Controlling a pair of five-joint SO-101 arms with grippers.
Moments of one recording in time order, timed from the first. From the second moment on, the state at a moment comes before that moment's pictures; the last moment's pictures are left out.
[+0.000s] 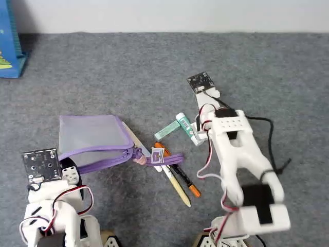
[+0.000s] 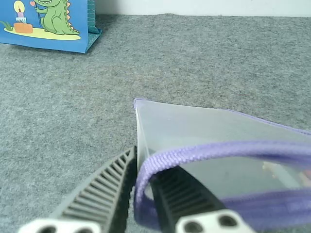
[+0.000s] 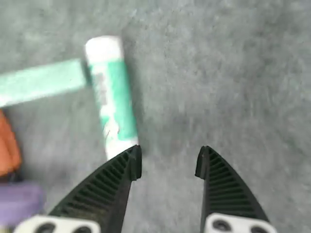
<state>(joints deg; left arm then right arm) -20.6 -103.7 66.1 81.9 -0.7 -7.6 -3.3 29.5 51.4 18.1</state>
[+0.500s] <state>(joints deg) -20.6 -103.7 66.1 81.9 -0.7 -16.2 -6.1 29.5 48.6 18.9</state>
